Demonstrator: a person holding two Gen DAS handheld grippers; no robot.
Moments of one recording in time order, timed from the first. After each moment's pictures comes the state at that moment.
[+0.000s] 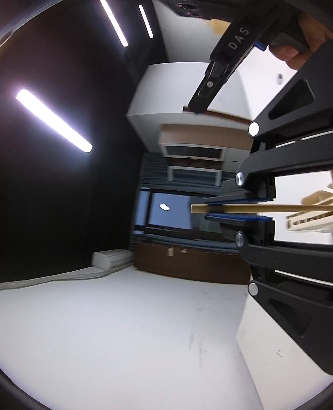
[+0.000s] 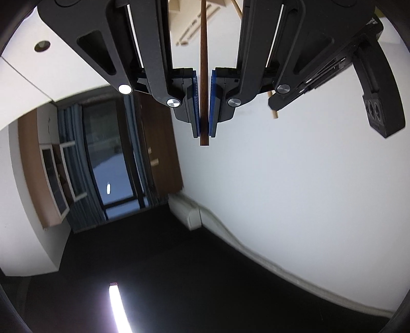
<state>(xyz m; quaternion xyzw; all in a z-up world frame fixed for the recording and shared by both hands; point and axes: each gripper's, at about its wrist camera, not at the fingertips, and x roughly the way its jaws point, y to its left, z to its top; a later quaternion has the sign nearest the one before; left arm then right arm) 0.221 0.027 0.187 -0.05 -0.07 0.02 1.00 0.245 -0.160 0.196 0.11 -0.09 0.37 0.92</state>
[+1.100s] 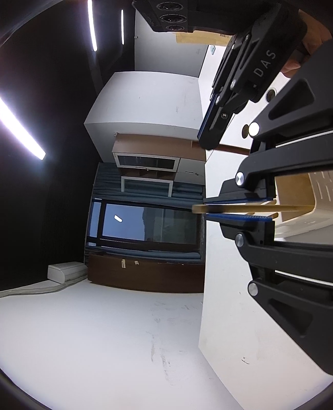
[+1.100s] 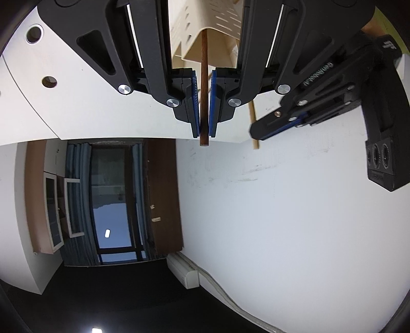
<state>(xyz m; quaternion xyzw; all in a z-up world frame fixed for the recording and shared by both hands) 0.234 0.045 0.138 -0.04 0.05 -0.02 1.00 0.241 -0.129 0.175 0.03 0.04 0.36 0.93</state>
